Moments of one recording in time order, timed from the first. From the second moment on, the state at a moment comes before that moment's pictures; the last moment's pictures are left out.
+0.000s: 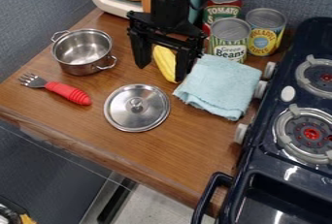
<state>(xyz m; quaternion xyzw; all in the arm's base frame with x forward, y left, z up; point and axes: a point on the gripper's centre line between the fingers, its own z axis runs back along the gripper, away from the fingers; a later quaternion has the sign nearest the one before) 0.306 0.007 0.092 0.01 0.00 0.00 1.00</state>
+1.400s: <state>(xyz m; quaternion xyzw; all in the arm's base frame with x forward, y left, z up) 0.295 0.063 0.022 0.04 0.09 0.04 0.99</state>
